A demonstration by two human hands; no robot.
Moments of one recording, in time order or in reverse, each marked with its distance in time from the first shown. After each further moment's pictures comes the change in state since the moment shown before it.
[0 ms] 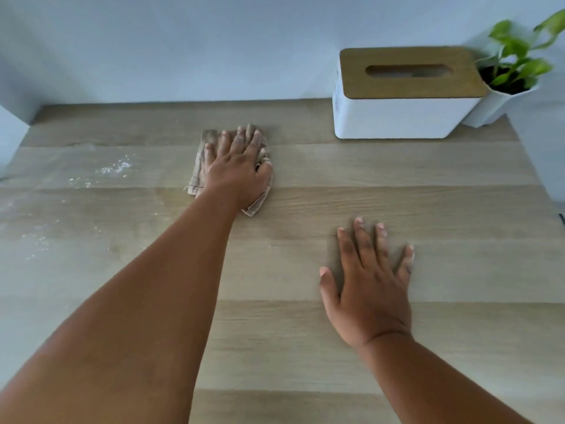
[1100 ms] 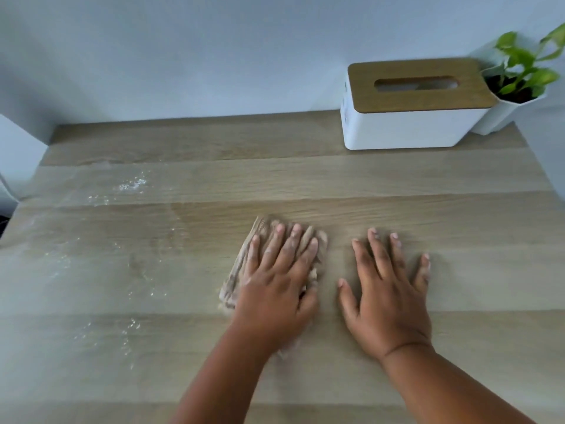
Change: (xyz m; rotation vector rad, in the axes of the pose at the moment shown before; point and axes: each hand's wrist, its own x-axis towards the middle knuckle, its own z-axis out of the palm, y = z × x) left_hand -0.176 0.025 0.040 -0.061 0.084 0.361; right_hand 0.000 -0.003 -0.004 -0.043 0.006 0.009
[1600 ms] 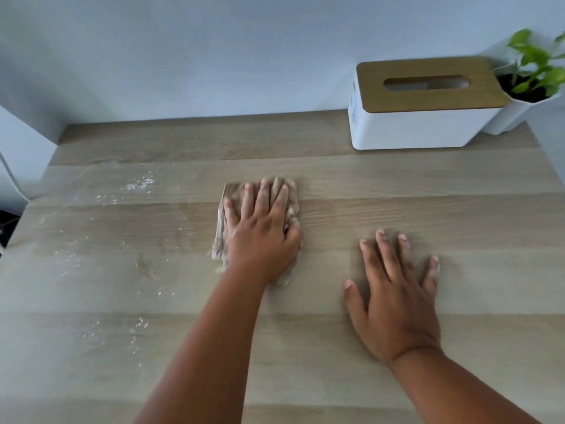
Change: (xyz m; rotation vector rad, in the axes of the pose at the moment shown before) left_hand 0.076 -0.047 -0.008 -0.010 -0.007 -0.330; right_hand -0.001 0.001 0.001 0.006 0.011 0.000
